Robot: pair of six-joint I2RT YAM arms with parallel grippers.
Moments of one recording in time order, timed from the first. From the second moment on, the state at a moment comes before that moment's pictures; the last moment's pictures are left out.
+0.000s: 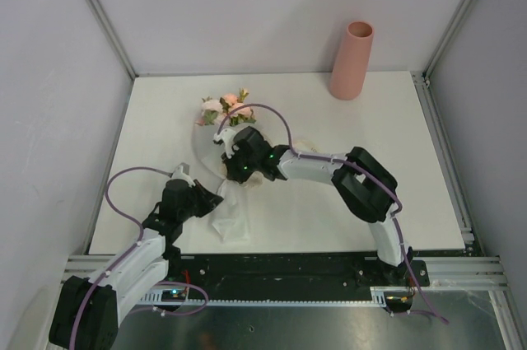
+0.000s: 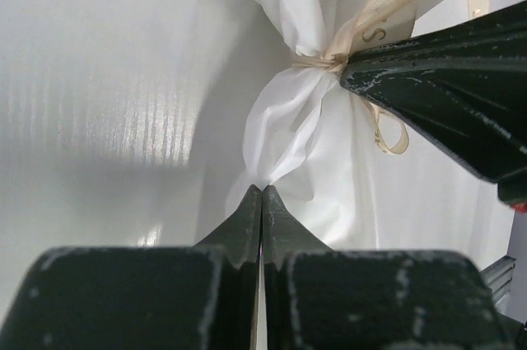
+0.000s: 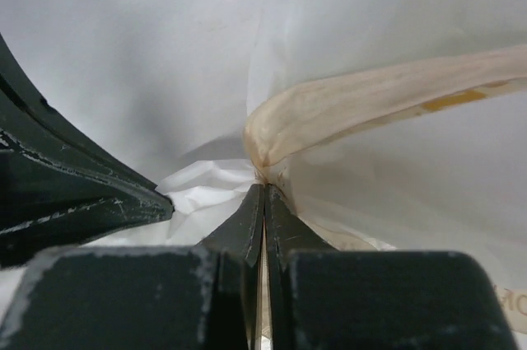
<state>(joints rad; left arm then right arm) -0.29 0.77 0.12 0.02 0.15 -0.83 0.98 2.07 1.46 -0.07 -0.18 0.06</state>
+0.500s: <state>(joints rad) -0.30 0.79 0.12 0.02 0.16 -0.83 0.79 2.07 1.38 0.10 -0.72 0.52</state>
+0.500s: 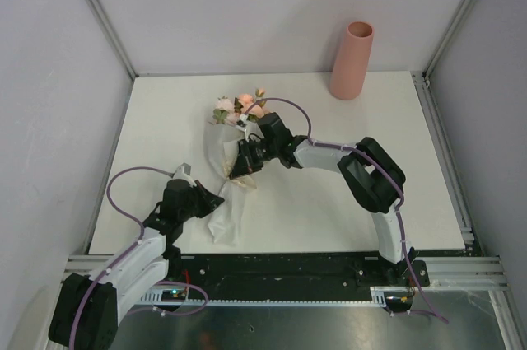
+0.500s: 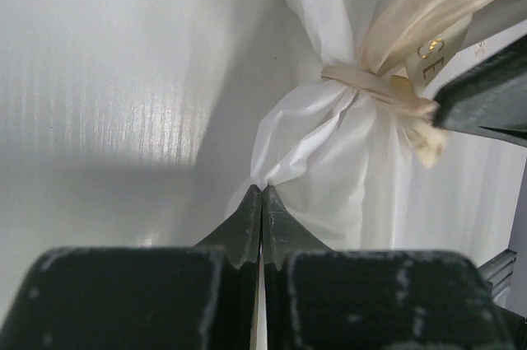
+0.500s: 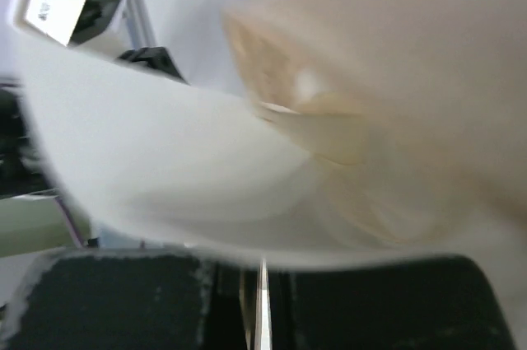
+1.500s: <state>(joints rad) -0.30 0.79 0.12 0.03 0.16 -0.83 0.71 1.71 1.17 0.21 -0.49 0.59</state>
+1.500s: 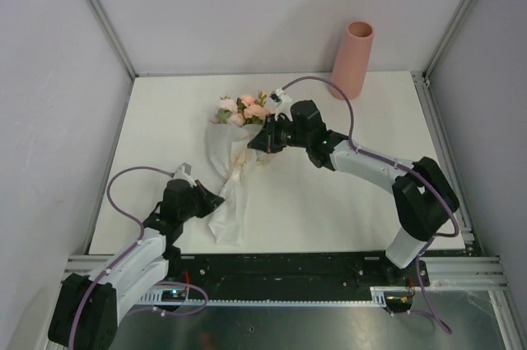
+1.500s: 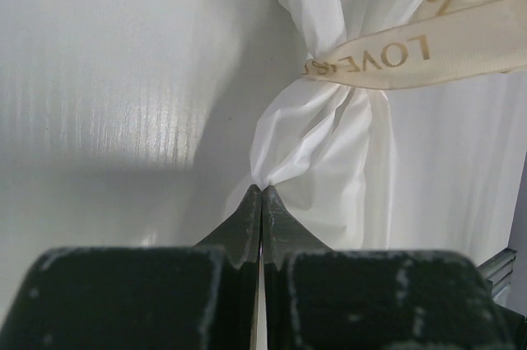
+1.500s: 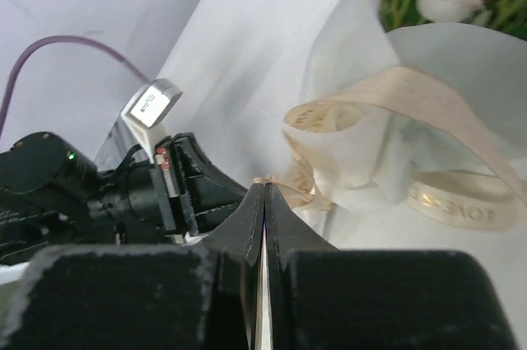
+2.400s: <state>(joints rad) -0.31 0.76 0.12 0.03 0.14 -0.83 0.40 1.31 1.14 -0.17 0.26 0.39</state>
